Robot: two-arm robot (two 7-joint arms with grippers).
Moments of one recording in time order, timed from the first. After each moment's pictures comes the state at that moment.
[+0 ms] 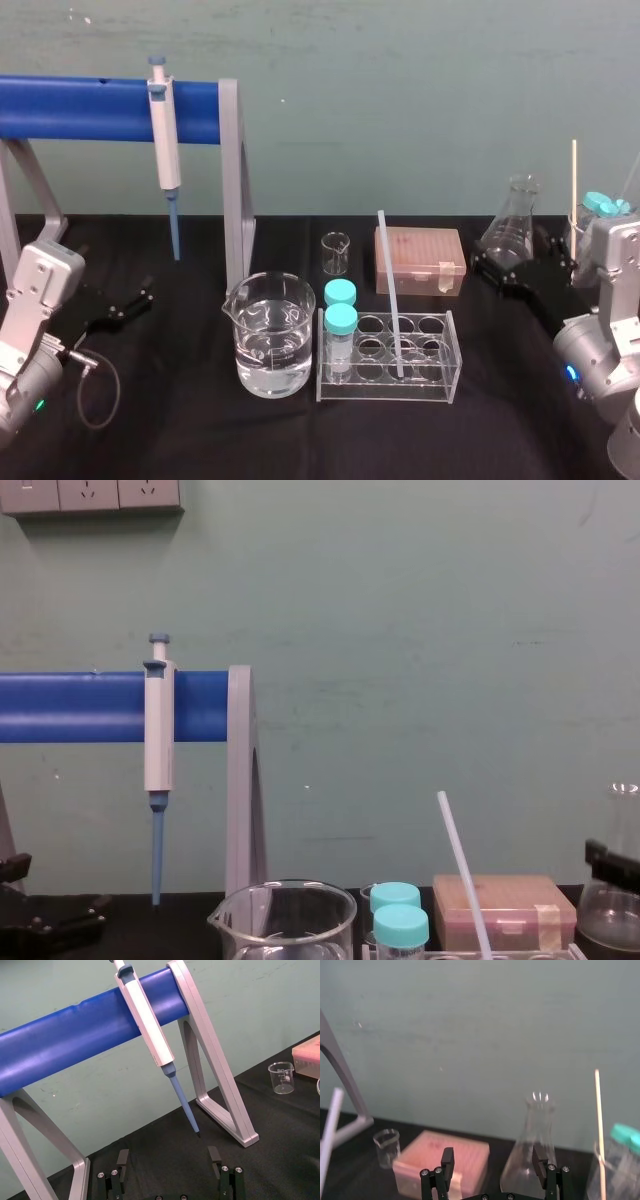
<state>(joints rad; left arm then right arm) -0.20 0.60 0.45 -1.41 -0.25 -0.12 0.03 0.23 0.33 -0.22 -1.27 0.29 -0.17 0.11</state>
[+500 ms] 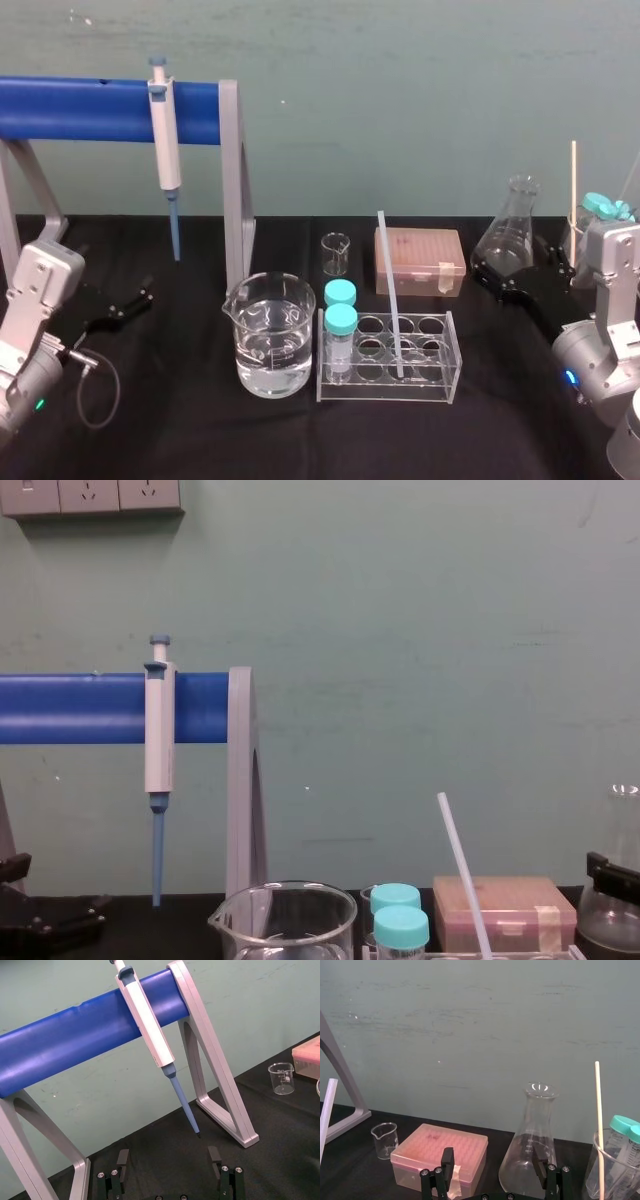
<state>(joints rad) -0.20 0.60 0.45 -1.41 -0.25 -0.12 0.03 0.23 0.33 -0.22 -1.26 0.29 -0.15 0.10</state>
